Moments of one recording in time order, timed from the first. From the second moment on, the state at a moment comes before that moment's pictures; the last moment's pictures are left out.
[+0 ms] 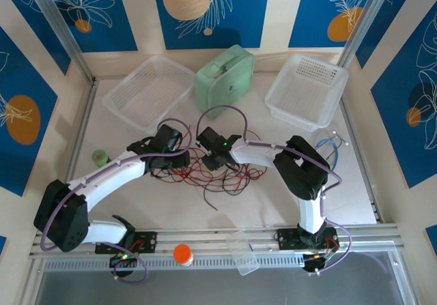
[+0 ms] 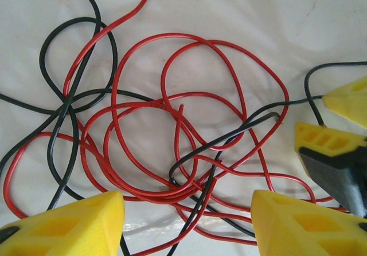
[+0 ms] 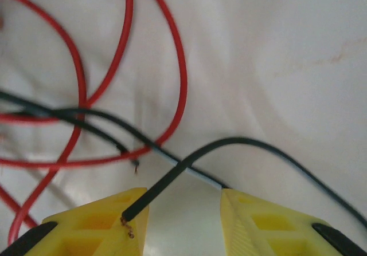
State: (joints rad) left arm -0.60 1.32 0.86 -0.60 -0.06 -0.60; right arm 0.87 1.92 1.23 -0.44 0.15 0.10
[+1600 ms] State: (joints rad) left arm -0.61 1.29 0.86 -0.62 -0.05 -0.60; right arm 0.78 1.73 1.40 -0.54 0.22 0.17
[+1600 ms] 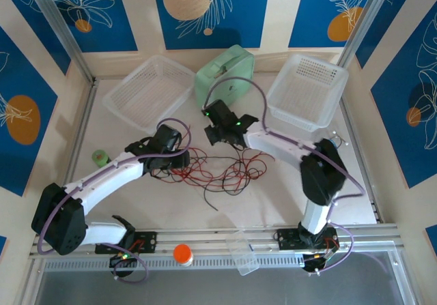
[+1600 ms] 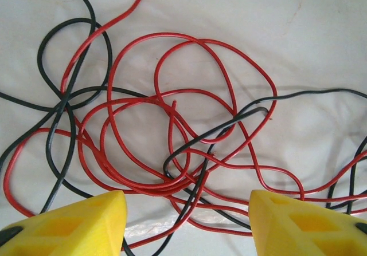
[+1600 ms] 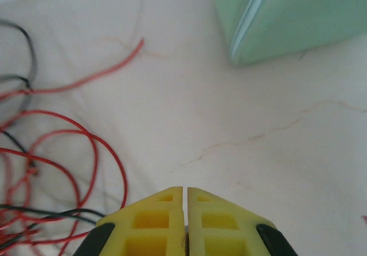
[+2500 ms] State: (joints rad) left arm -0.88 1.61 1.04 -0.30 0.09 -0.39; right arm 0.73 1.37 2.06 -0.93 0.12 0.24
